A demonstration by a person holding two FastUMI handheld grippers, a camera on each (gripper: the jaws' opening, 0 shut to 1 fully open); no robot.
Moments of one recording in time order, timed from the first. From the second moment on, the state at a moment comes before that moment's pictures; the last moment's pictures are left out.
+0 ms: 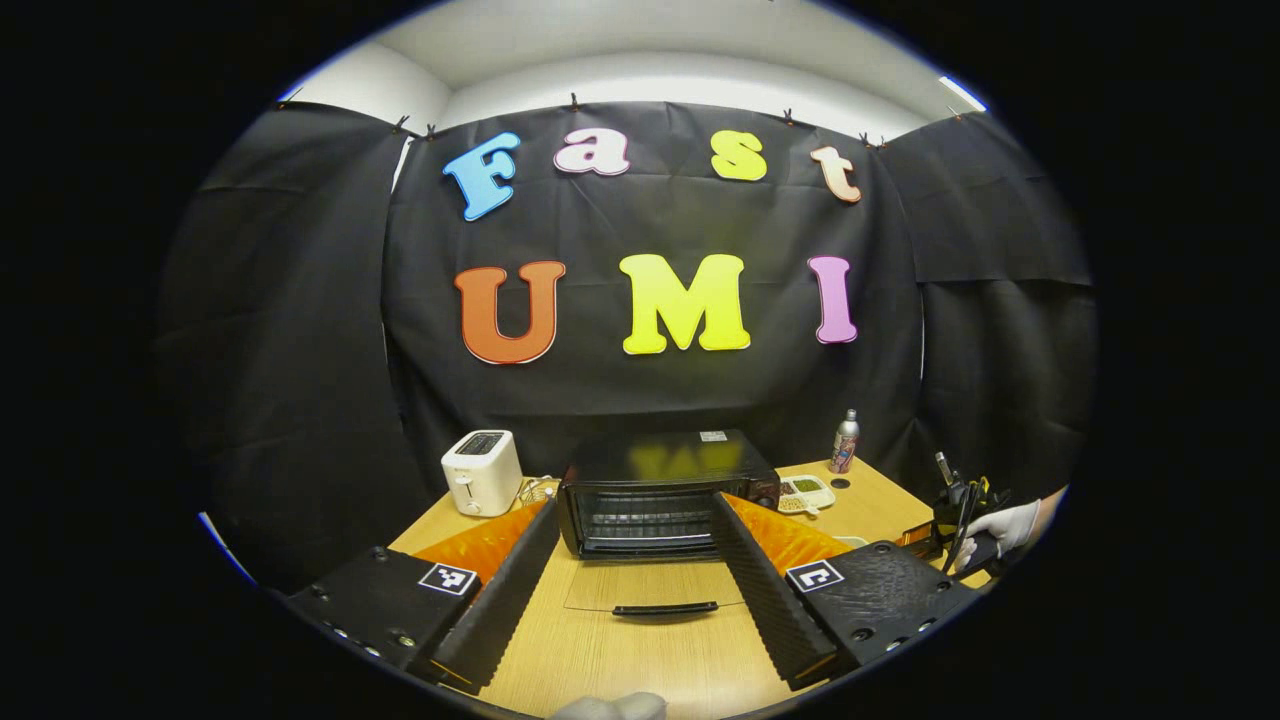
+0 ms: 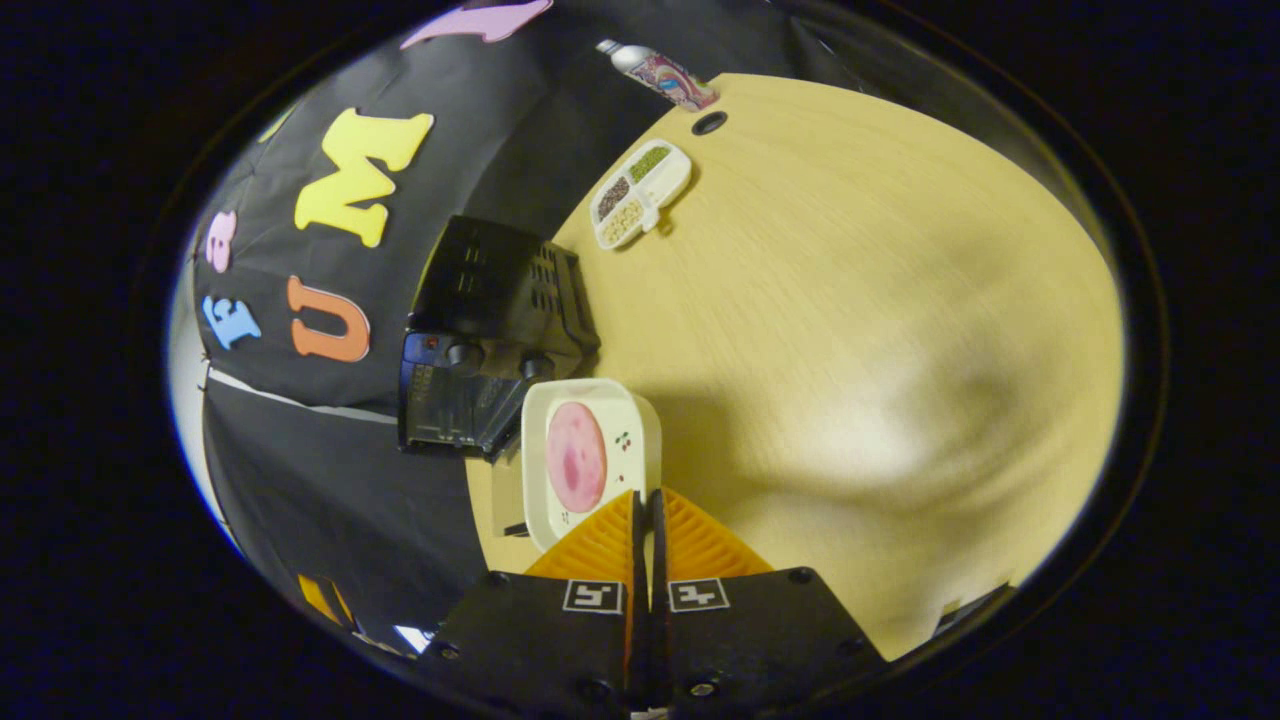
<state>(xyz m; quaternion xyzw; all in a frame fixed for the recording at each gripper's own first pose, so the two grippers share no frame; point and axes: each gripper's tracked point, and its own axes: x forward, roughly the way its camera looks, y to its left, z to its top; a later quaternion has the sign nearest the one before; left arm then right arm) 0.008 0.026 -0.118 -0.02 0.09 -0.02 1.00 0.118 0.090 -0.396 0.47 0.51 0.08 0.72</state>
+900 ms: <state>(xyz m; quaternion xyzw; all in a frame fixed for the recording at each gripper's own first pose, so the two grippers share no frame) -0.019 0.114 -0.113 0.01 0.14 0.03 0.99 0.209 0.309 -0.389 0.59 0.42 0.00 0.69</state>
